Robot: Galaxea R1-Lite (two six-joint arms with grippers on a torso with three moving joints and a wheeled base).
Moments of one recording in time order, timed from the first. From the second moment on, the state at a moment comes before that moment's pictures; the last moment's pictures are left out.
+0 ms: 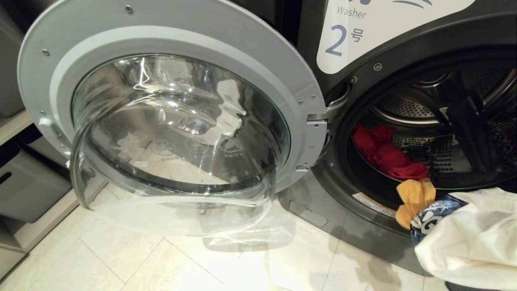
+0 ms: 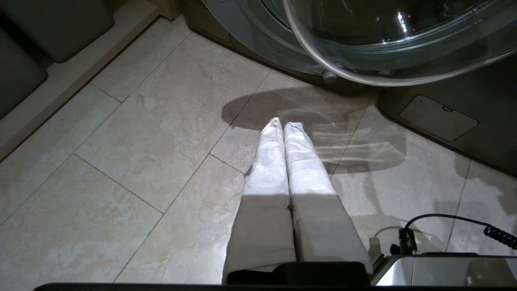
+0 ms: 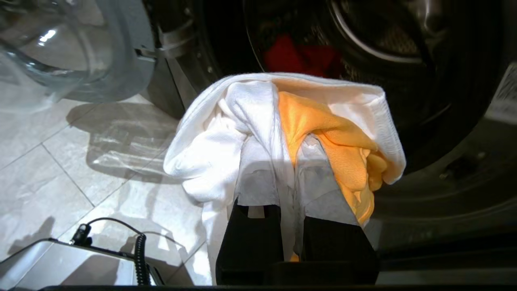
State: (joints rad) left arm 0.01 0.00 0.00 0.00 0.00 0.00; right arm 0.26 0.31 -0.81 0.45 -0.08 -0.13
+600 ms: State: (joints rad) left arm 0.01 0.00 0.00 0.00 0.00 0.00; right arm 0.21 0.39 -1.26 0.61 -0.03 -0.31
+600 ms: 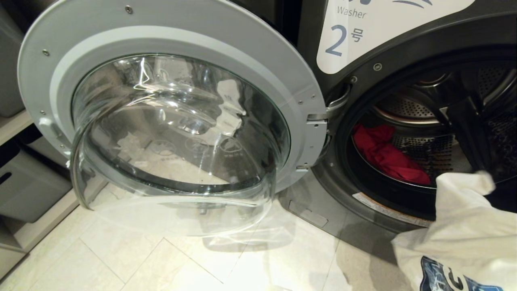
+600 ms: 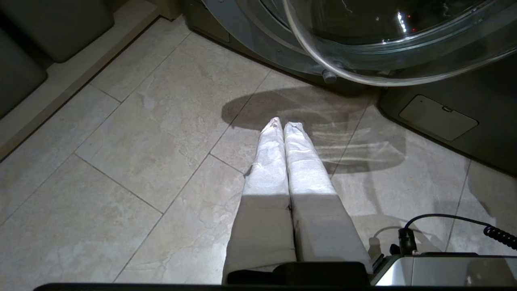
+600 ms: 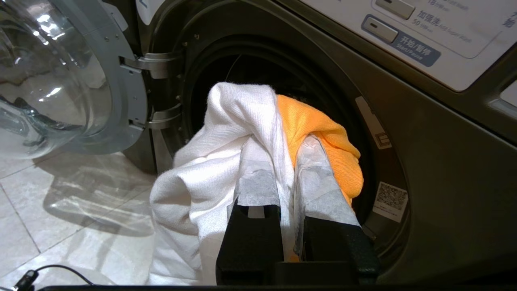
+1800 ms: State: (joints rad) left arm 0.01 0.00 0.00 0.00 0.00 0.00; right arm 0.21 0.42 -1.32 0.69 -0.03 -0.27
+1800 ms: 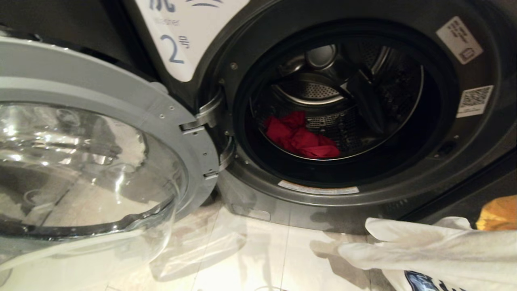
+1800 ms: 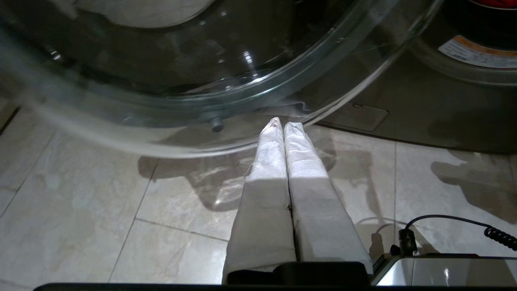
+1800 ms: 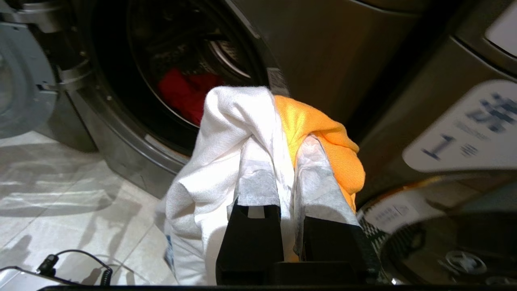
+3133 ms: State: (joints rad) left arm 0.01 0.00 0.00 0.00 0.00 0.00; right arm 0.21 0.74 -1.16 0.82 -0.52 0.29
